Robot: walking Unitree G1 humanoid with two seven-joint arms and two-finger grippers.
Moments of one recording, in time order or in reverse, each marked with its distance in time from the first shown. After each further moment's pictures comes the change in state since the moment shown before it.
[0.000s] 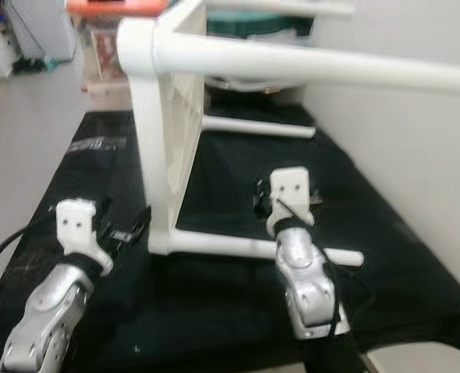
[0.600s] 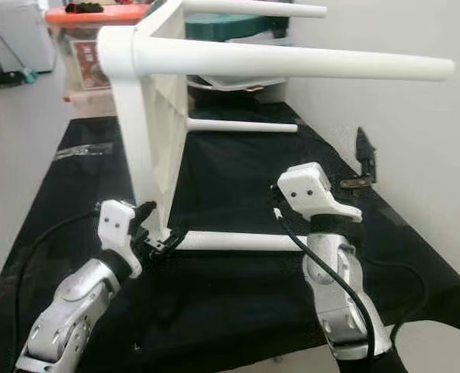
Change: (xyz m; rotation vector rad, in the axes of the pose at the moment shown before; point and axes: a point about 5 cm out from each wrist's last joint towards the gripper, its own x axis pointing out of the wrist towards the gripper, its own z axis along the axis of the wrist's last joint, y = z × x) left arm 0.020 -0.025 -0.009 -0.008 0.059 -0.240; right arm -0.025 -0.040 0.036 -0.508 -0.385 -0.318
